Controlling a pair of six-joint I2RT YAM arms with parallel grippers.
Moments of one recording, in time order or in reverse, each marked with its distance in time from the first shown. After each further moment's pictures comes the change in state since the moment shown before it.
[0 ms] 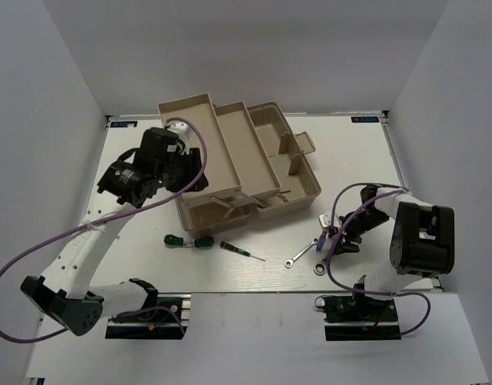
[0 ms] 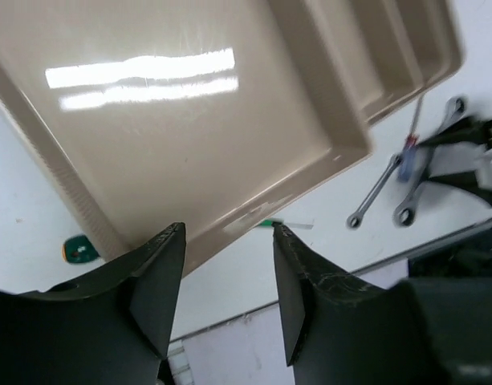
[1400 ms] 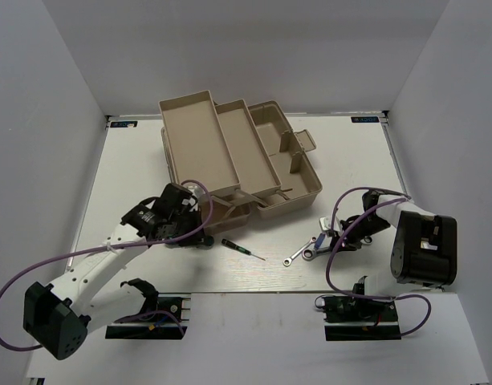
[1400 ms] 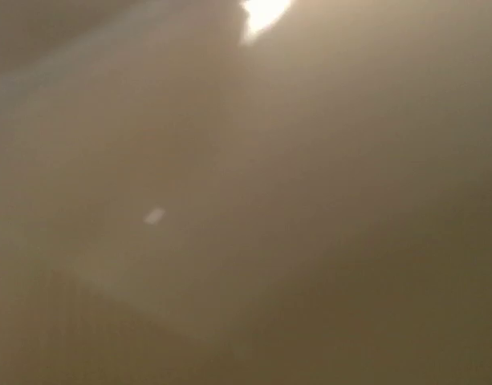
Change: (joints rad) left arm -0.071 -0.192 -0.587 0.152 0.196 -0.185; right arm -0.020 -0.079 -0.082 0.055 -0.030 0.047
